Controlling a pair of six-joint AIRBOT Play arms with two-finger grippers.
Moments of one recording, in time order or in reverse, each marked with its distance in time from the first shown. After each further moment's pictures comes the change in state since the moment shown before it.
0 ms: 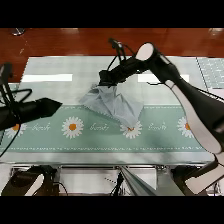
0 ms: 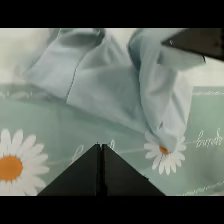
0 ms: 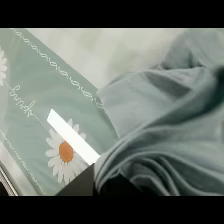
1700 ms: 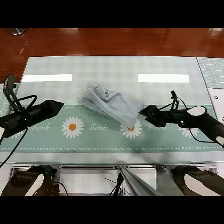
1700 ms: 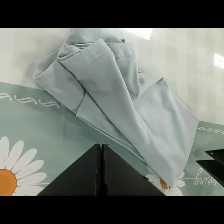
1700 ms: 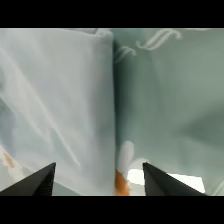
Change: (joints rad) left arm 0.003 0.024 -0.164 -0.042 0.244 -0.058; right arm -0.429 0.619 -1.239 0.344 -0.313 -0.129
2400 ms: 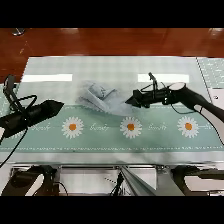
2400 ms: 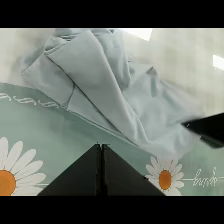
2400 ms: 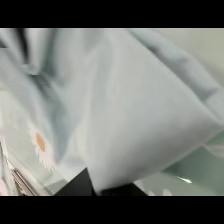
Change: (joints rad) left arm 0.000 0.000 -0.002 -0.005 0.005 0.000; right arm 0.122 -0.345 0.471 0.020 0.180 -0.122
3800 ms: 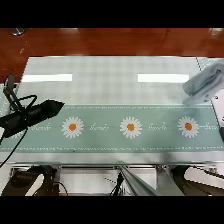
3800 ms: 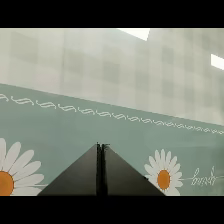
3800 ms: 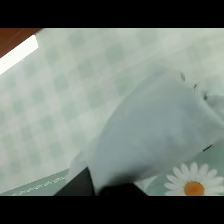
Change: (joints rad) left arm 0.000 0.000 0.000 -0.011 0.002 0.011; right arm -0.789 0.170 1.008 -0.646 0.766 0.538
